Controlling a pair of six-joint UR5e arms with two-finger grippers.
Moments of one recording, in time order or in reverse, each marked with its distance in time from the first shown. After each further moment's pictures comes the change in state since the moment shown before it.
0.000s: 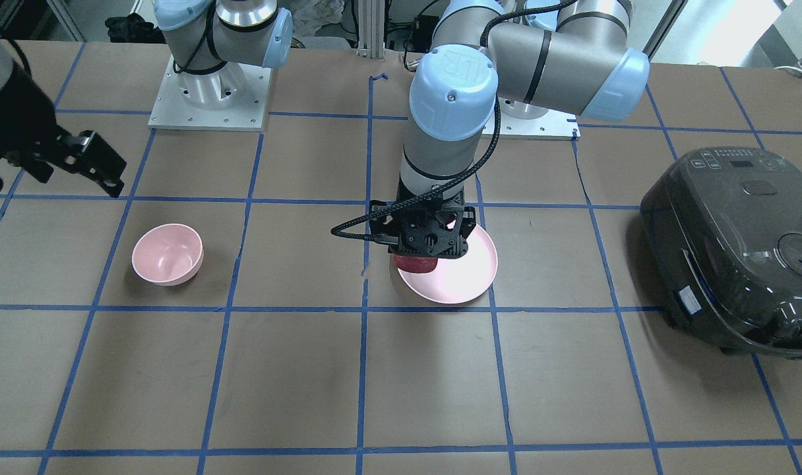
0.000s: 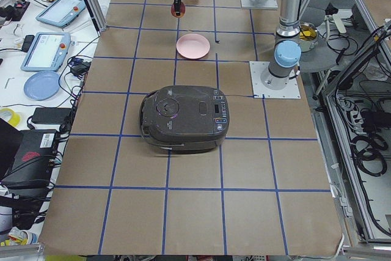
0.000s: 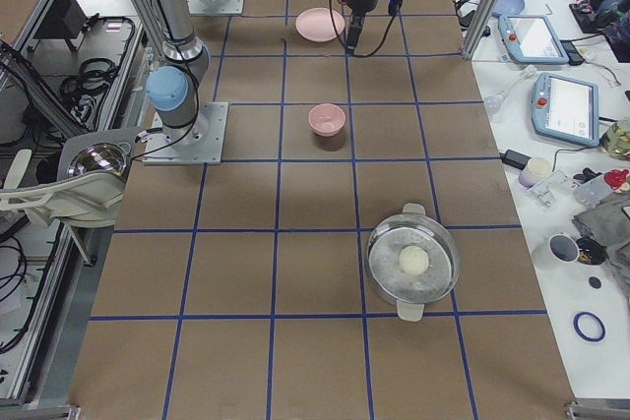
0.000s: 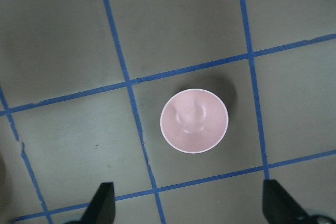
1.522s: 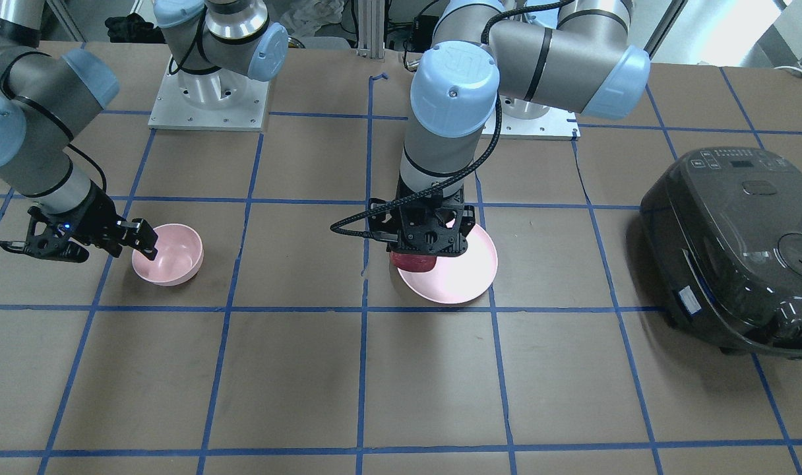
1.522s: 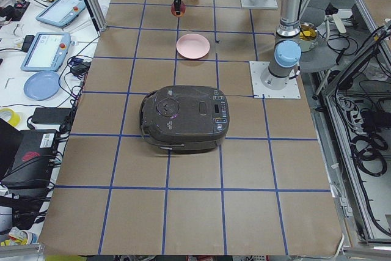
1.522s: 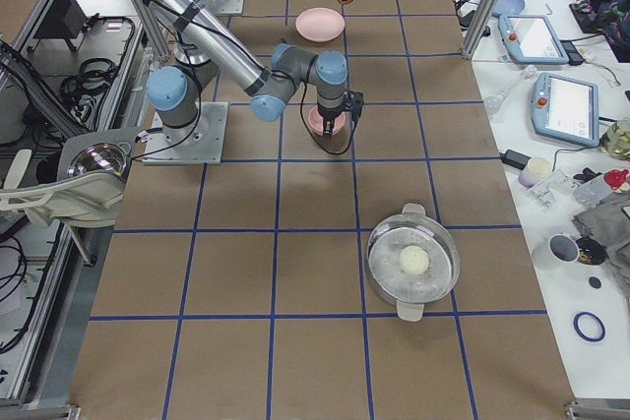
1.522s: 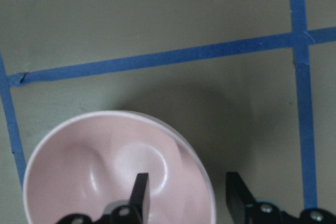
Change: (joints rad) left arm 0.001 0.009 -0.005 0.005 0.000 0.010; right arm -0.182 0.061 0.700 -0.816 0.132 -0.260
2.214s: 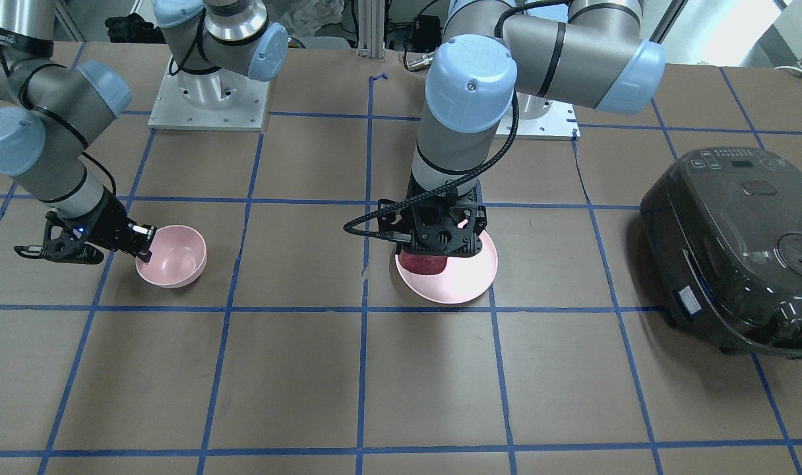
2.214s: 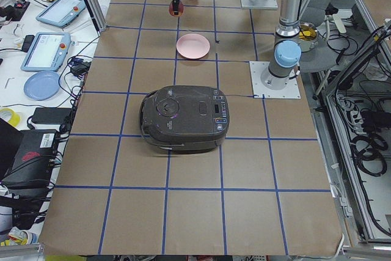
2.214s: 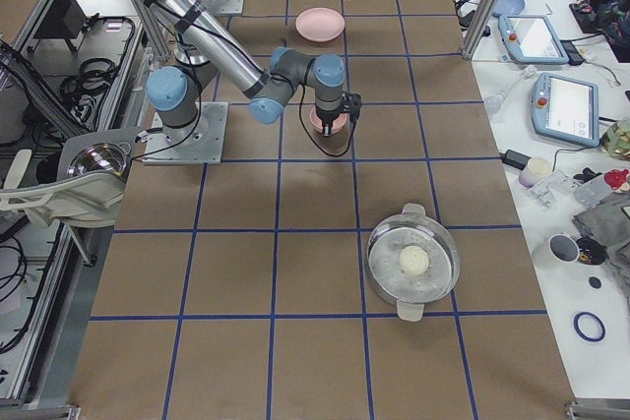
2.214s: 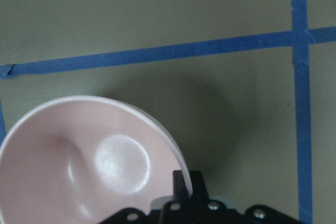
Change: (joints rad) left arm 0.029 0.009 0.008 0.000 -0.003 0.005; right arm -0.001 0.001 0.011 -0.027 -0.014 -0.021
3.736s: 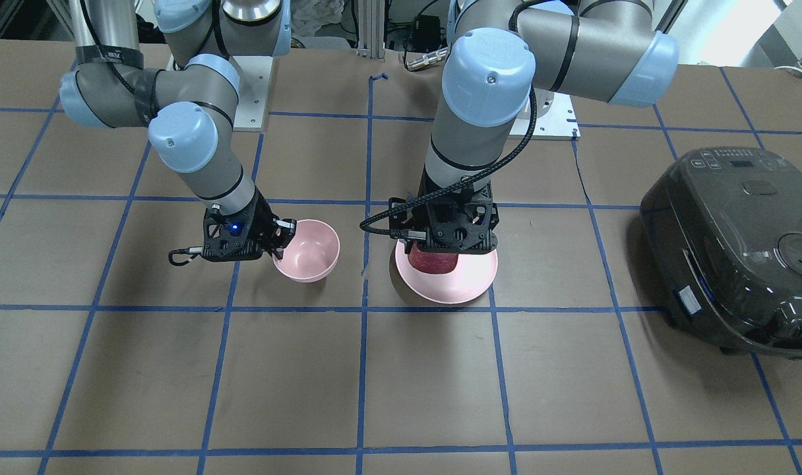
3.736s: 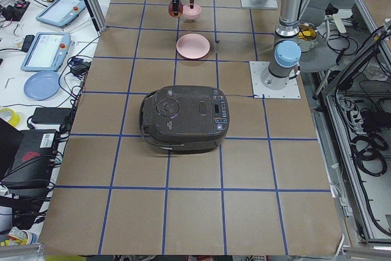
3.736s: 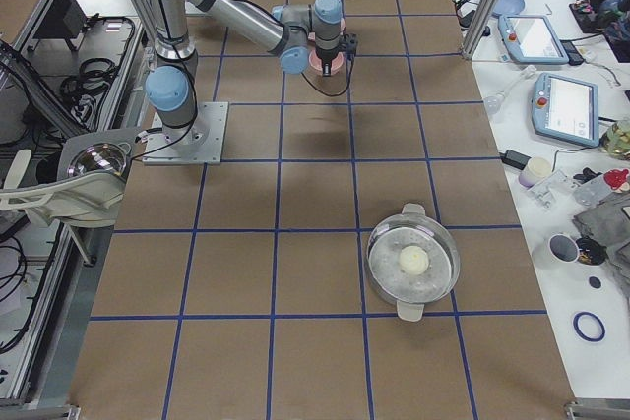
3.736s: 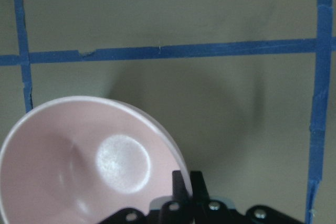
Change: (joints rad) left arm 0.016 0.019 -0.007 0.001 0.001 0.000; right arm 0.481 0.039 -0.067 -0.023 0.084 0.409
